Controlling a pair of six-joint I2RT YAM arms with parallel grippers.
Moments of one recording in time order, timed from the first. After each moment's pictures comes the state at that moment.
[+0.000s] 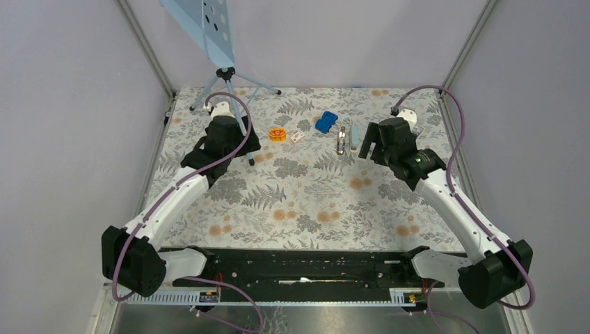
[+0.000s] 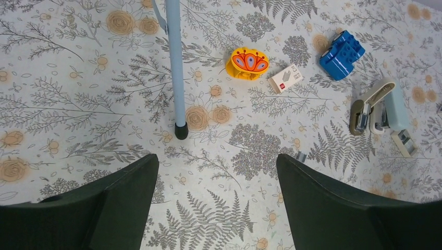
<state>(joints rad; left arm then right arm) -0.40 1.23 1.02 -0.34 -0.26 -0.52 0.42 1.15 1.08 -0.65 0.35 0.54</state>
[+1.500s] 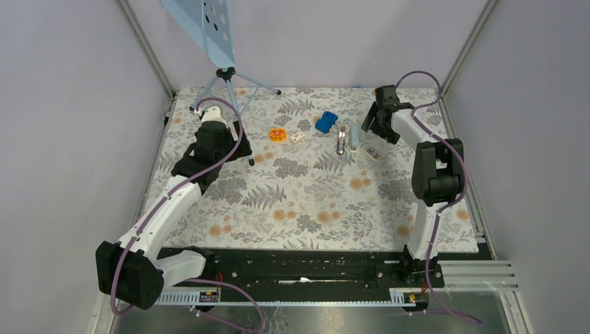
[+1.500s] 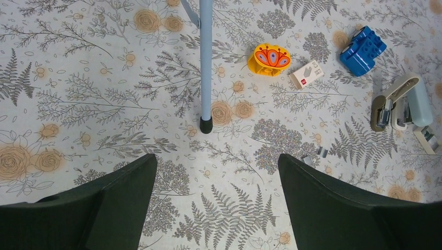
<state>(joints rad) -0.33 1.13 0.95 -0.37 -0.23 -0.45 0.14 2.00 1.55 -0.59 0.25 0.60</state>
